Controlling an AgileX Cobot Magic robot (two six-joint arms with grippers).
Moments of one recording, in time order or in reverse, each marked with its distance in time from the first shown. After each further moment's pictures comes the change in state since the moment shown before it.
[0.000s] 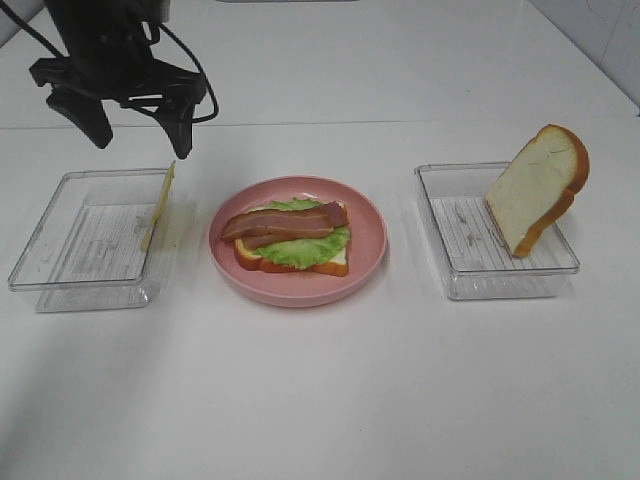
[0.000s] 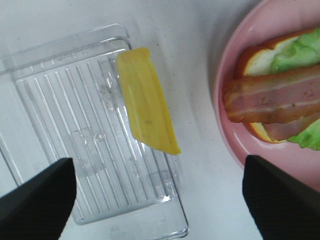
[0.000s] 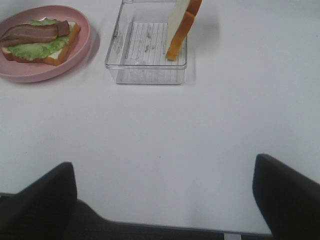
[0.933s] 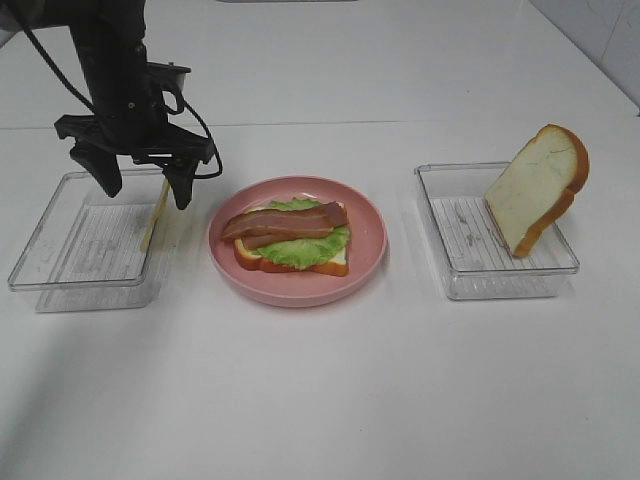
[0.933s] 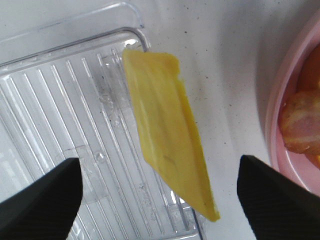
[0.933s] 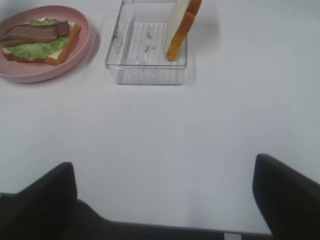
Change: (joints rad) left arm 0.004 0.183 -0.053 0.050 0.001 -0.018; right arm 0.000 0.000 0.000 0.000 0.000 0.000
